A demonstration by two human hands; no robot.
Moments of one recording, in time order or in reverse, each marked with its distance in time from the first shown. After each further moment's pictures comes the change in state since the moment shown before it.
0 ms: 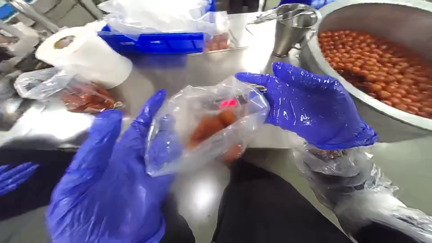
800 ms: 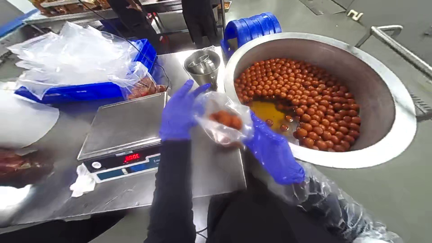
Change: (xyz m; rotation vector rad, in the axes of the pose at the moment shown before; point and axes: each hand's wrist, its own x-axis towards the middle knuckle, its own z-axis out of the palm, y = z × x) left_hand 0.255 -0.197 0.340 0.124 0.099 -0.245; right_hand -0.210 -0.182 -0.015 -0.119 0.701 -0.470
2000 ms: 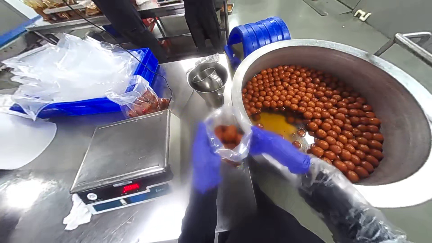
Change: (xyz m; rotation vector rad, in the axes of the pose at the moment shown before) left_hand 0.021 -0.064 0.020 -0.238 0.258 0.136; right_hand 0.102 -0.027 -0.016 -0.764 -0.008 0.281
